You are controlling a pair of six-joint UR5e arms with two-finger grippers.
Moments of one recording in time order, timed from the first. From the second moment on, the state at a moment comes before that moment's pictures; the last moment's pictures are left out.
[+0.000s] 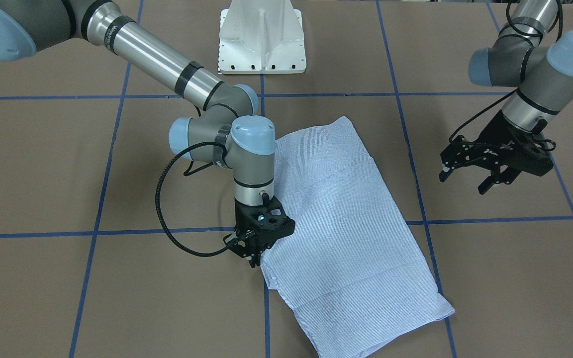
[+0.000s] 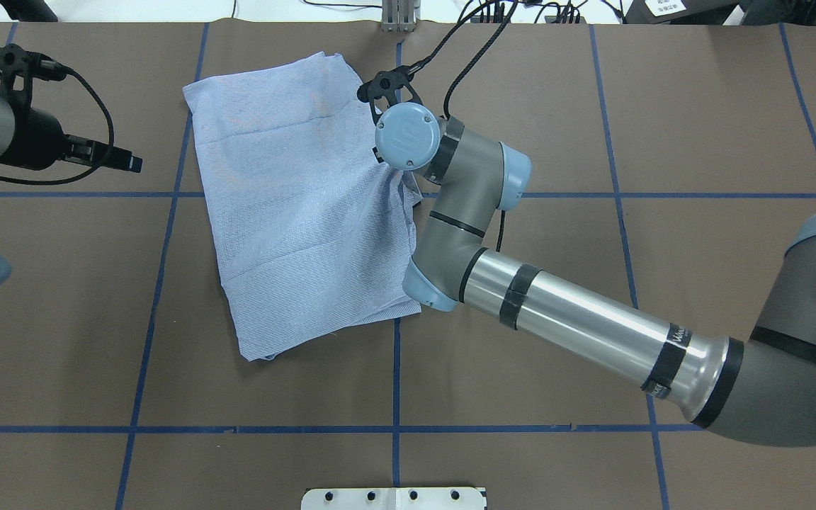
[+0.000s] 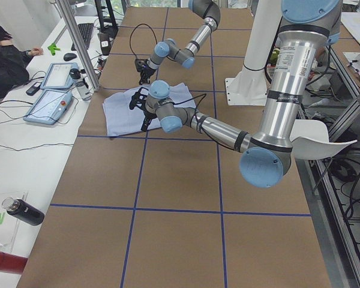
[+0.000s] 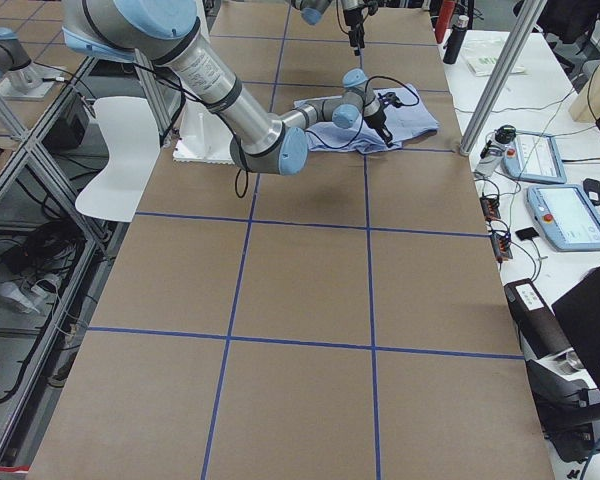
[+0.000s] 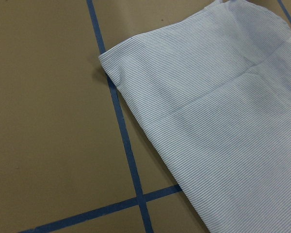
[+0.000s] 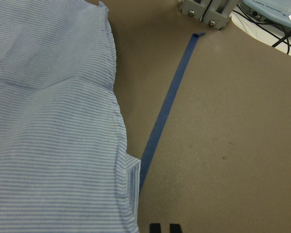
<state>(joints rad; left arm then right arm) -0.99 -1.77 -1.70 -2.25 -2.10 -0.78 0.59 -0.58 0.99 -1.08 1.43 0.74</state>
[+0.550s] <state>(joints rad) -0.95 -1.75 -1.79 -2.25 -2.10 -0.93 0.60 -0.66 1.20 -1.16 1.67 1.01</state>
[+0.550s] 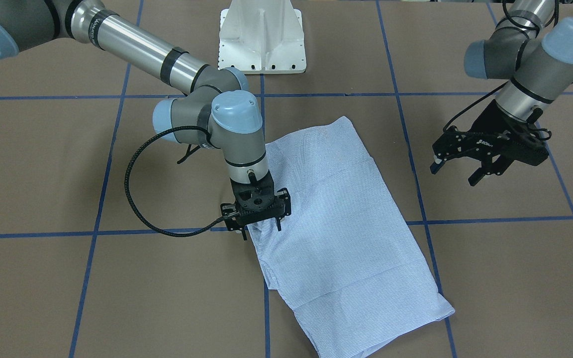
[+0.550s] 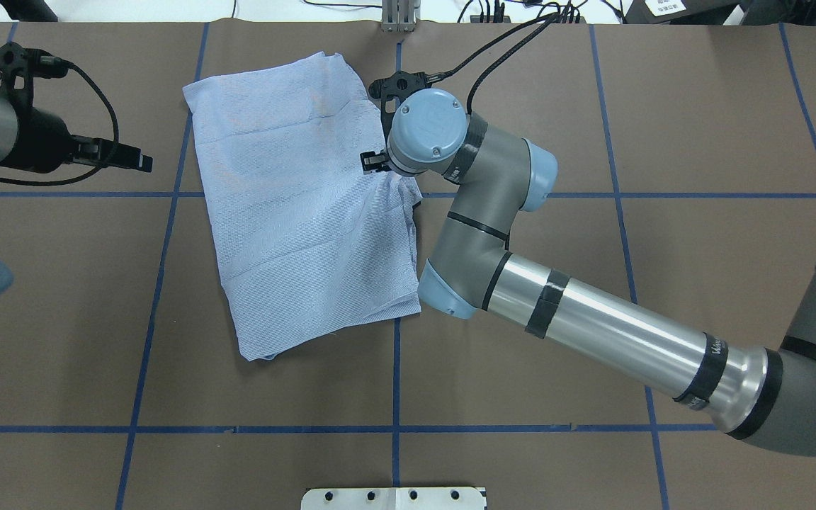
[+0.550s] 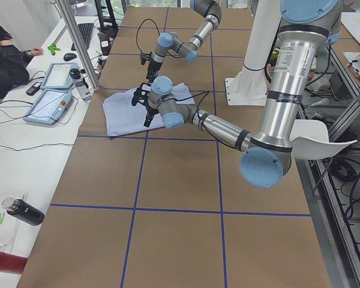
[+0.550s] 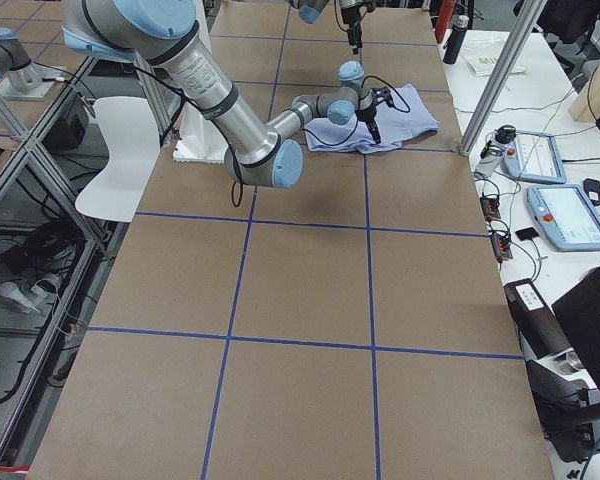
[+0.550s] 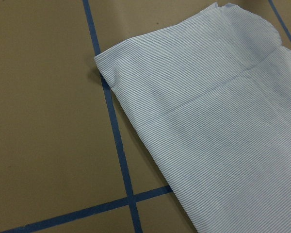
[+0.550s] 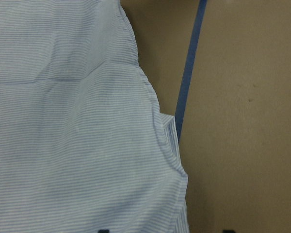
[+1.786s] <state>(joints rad) -0.38 -1.71 -1.90 -2.25 -1.62 -1.83 0.58 -0.96 1.70 -1.33 1.80 1.36</state>
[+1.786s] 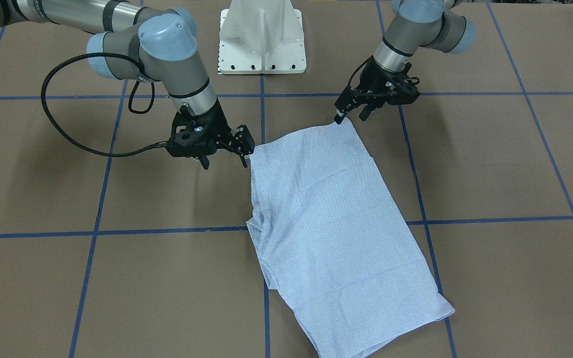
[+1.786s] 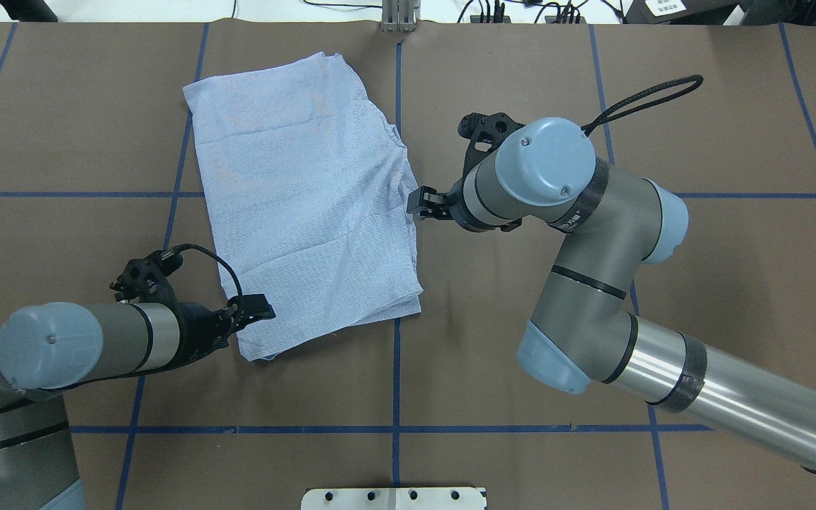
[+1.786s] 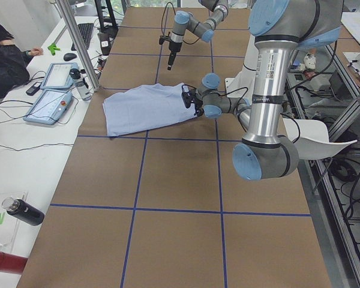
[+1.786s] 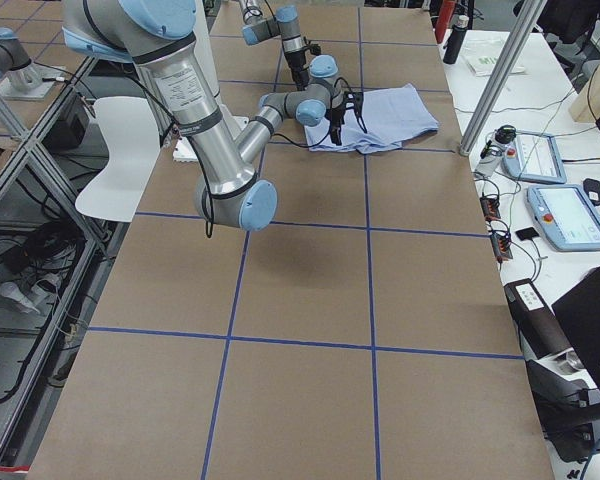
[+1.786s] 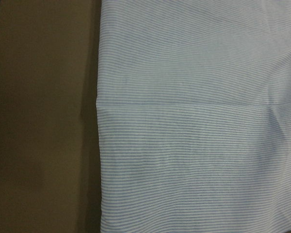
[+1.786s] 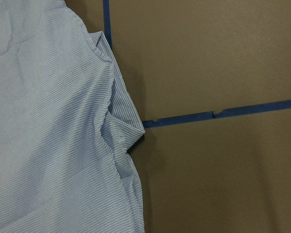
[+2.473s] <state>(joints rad) -0.36 -1.72 -1.86 -2.25 -1.61 -1.85 0.58 -0.96 1.70 -1.33 1.80 1.36</state>
